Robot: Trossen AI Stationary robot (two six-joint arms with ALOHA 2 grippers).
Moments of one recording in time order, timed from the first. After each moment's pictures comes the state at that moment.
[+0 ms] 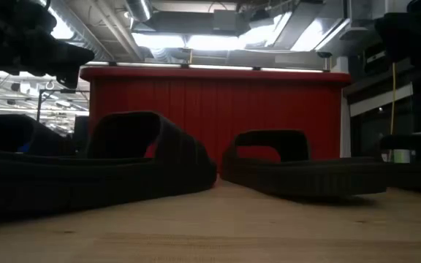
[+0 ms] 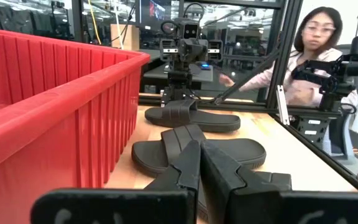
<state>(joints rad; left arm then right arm) 0.03 0.00 0.01 0.02 0.02 -0.08 0.00 0.01 0.01 0.19 -0.31 0.10</state>
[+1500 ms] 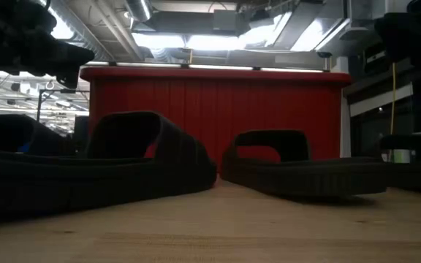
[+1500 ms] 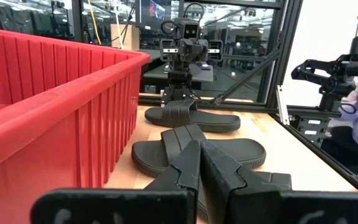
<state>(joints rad) 0.03 0.00 0.01 0.02 0.02 -0.08 0.00 0.01 0.01 0.19 -0.31 0.10</state>
